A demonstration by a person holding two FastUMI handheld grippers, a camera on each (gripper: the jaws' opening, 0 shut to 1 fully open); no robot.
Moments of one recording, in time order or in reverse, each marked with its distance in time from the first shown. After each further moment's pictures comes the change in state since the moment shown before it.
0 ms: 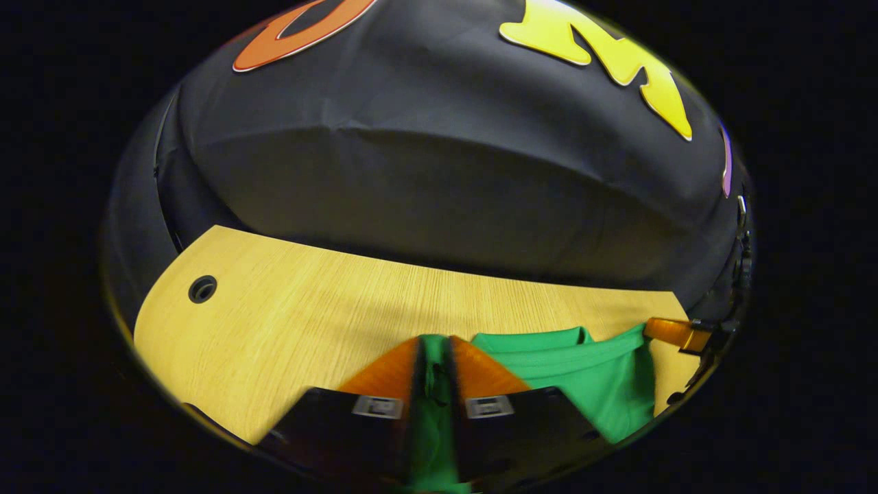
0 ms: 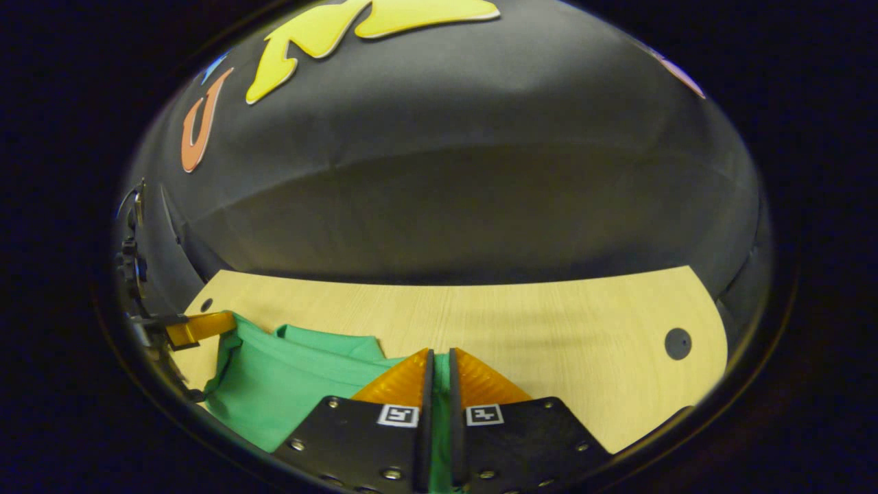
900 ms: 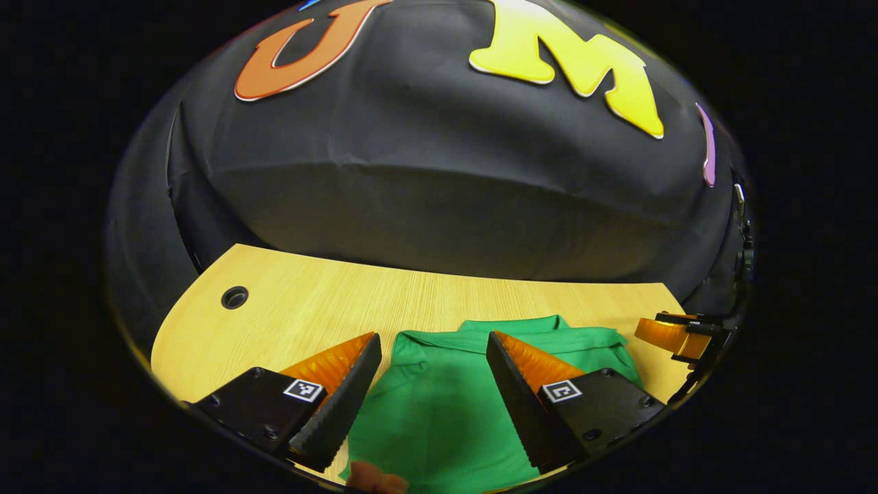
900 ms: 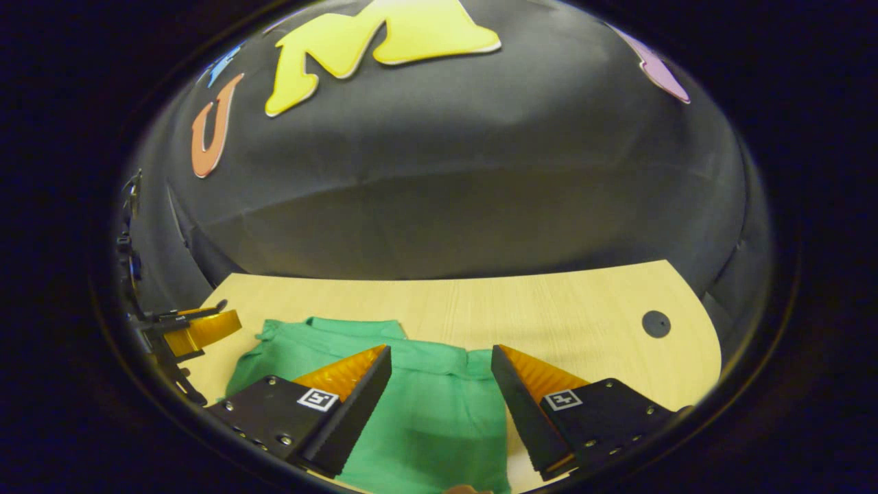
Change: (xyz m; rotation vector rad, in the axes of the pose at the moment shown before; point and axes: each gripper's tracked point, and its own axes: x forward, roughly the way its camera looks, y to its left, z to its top) left arm -0.093 -0.013 0.007 0.078 -0.061 0.031; right arm -0.082 0.026 -0.008 -0.024 -0.091 -0.008
